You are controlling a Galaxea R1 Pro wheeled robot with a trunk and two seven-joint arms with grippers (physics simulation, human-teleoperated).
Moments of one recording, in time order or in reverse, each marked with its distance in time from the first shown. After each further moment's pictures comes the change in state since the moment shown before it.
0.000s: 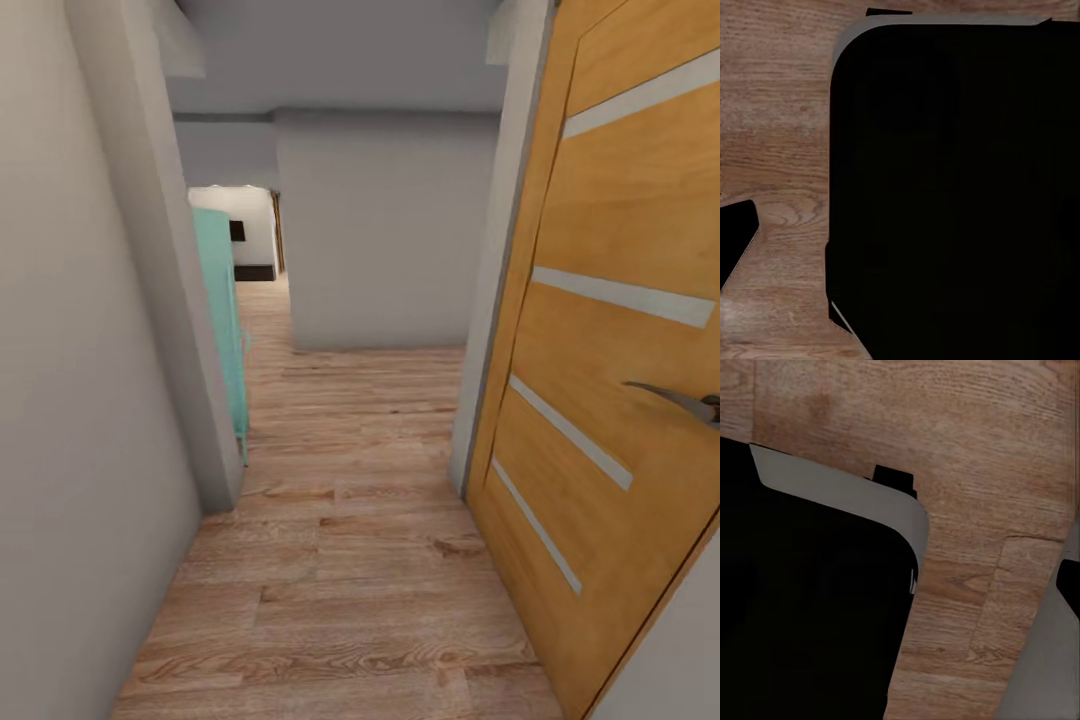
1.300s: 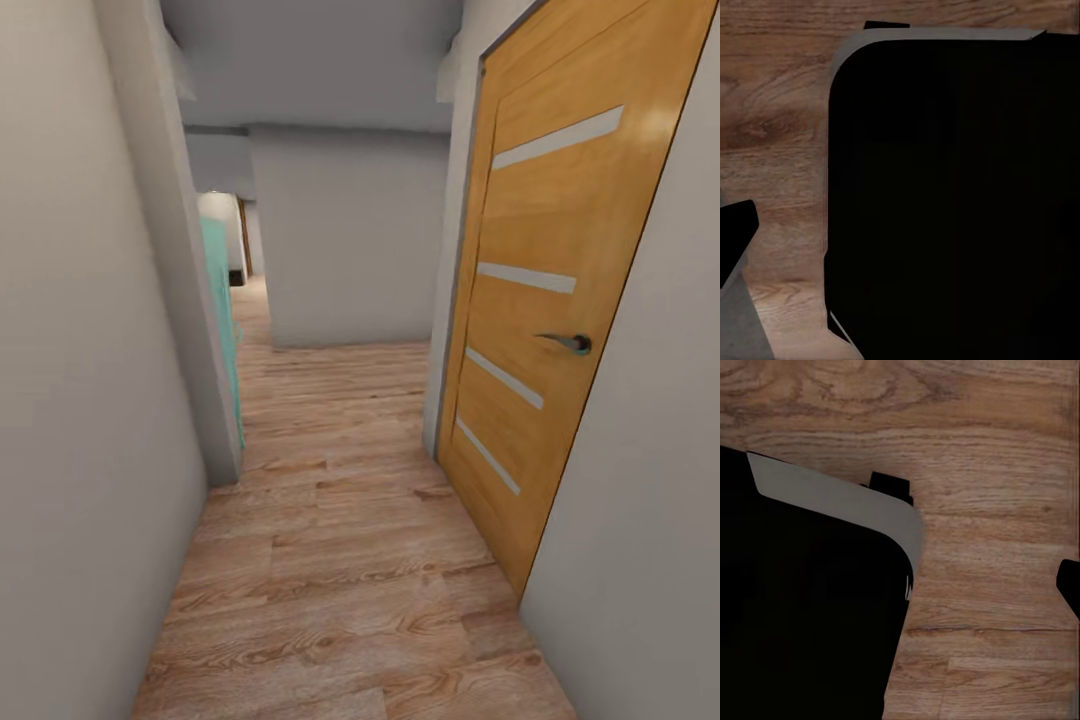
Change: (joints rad) left arm 0.000 -0.002 -0.001 0.000 -0.003 -0.005 0.000; right arm 0.000 -0.003 0.000 0.000 -0.001 0.000 0.002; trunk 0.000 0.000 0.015
